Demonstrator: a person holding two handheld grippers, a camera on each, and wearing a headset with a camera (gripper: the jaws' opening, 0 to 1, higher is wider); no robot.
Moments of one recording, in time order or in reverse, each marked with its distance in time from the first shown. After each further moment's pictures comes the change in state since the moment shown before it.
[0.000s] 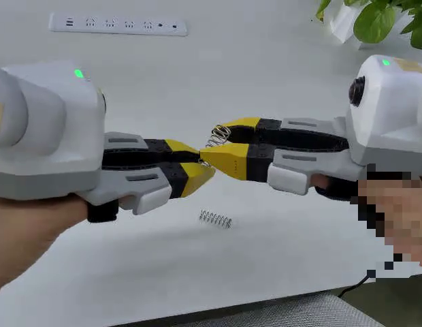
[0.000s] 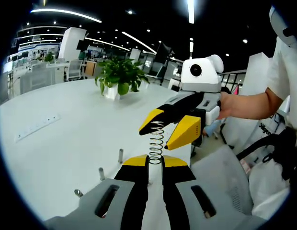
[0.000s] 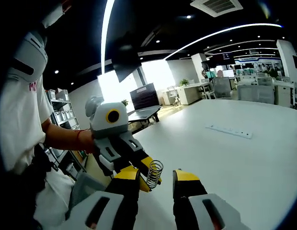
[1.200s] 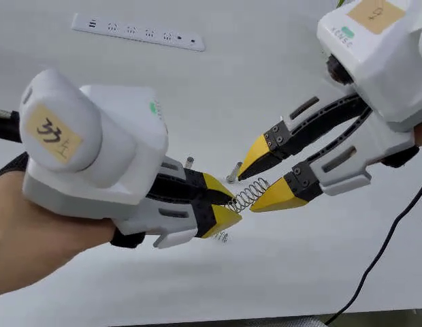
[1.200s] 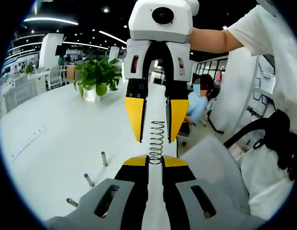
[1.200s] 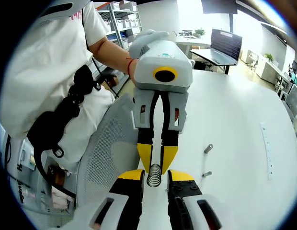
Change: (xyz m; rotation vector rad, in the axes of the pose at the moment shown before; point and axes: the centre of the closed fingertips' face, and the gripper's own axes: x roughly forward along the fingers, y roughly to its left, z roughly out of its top) left arm 0.005 -0.040 -0.006 0.124 0.055 -0.140; right arm -0.024 0.031 -0.025 -0.549 0.748 0.454
